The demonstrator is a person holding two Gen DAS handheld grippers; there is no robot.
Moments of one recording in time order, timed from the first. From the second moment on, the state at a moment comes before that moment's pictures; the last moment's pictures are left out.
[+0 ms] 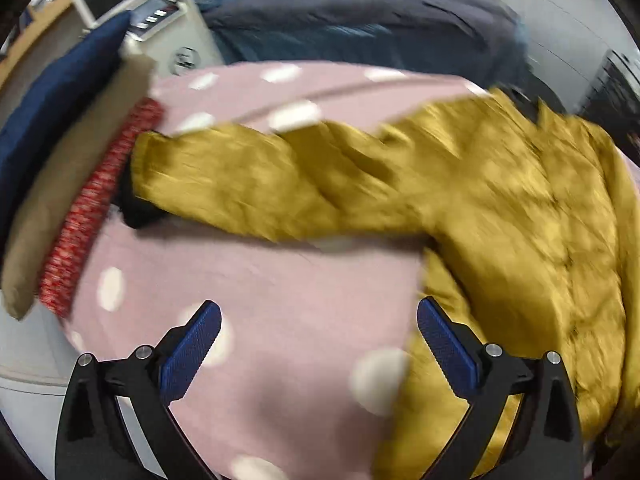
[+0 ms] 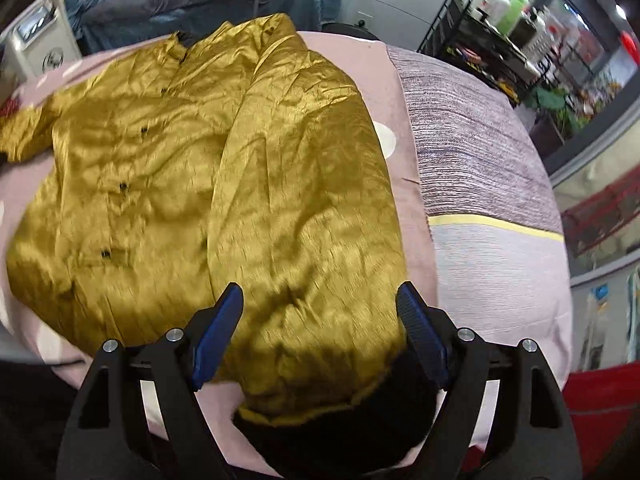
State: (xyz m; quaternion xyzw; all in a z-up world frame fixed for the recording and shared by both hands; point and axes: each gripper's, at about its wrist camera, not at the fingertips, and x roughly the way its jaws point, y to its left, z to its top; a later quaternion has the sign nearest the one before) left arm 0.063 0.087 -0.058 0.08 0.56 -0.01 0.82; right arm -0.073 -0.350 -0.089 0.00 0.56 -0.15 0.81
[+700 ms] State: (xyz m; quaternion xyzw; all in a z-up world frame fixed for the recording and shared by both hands) left arm 0.018 0.010 -0.092 0.11 0.60 -0.08 0.79; right arm -0.088 -0.356 -0.142 -0.06 0.62 -0.17 0.77
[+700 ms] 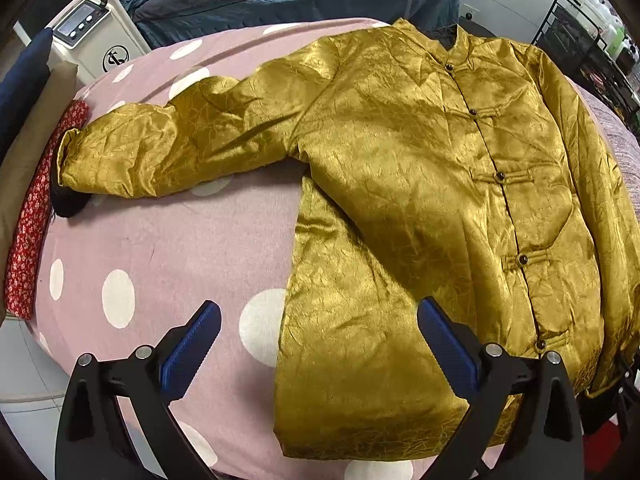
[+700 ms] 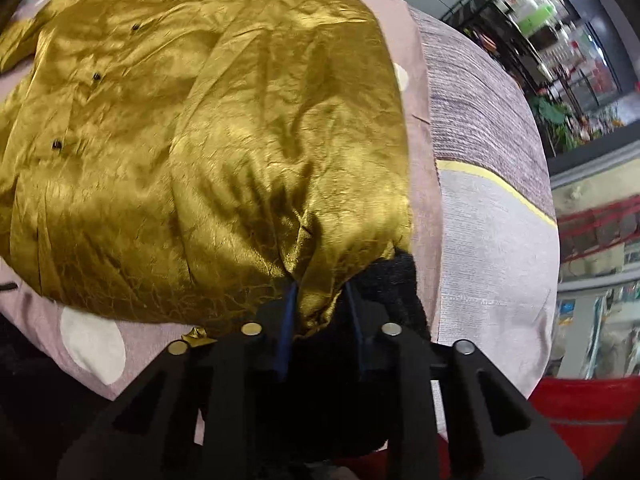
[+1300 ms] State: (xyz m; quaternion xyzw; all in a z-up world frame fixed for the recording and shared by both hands) left arm -0.001 -0.006 -0.100 0.12 0.61 -0.10 0.78; right arm -0.053 -0.504 -0.036 0.10 0.48 -0.29 0.82
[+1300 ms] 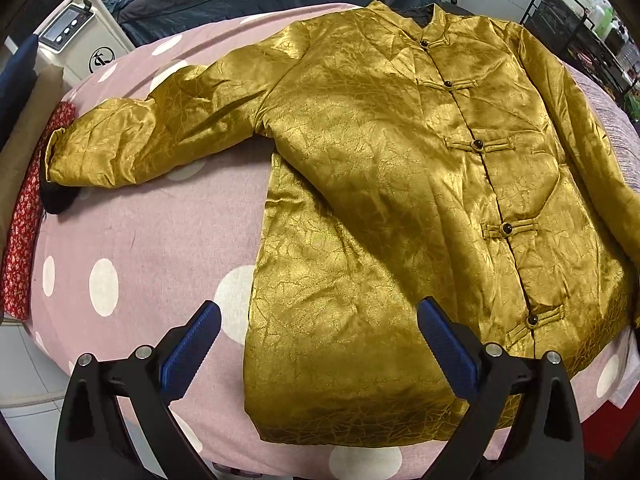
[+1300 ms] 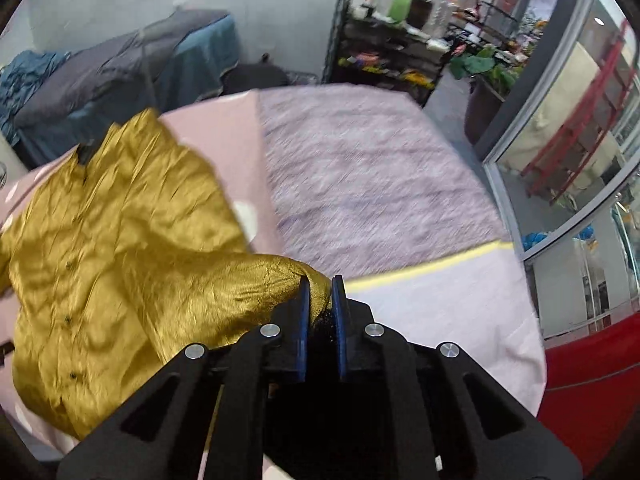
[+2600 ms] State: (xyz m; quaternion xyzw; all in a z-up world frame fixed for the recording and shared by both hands) left arm -0.013 0.046 -0.112 0.07 0.64 -0.05 0.76; right arm -0.045 -0.477 -0.110 0.15 0.52 -0.17 0.82
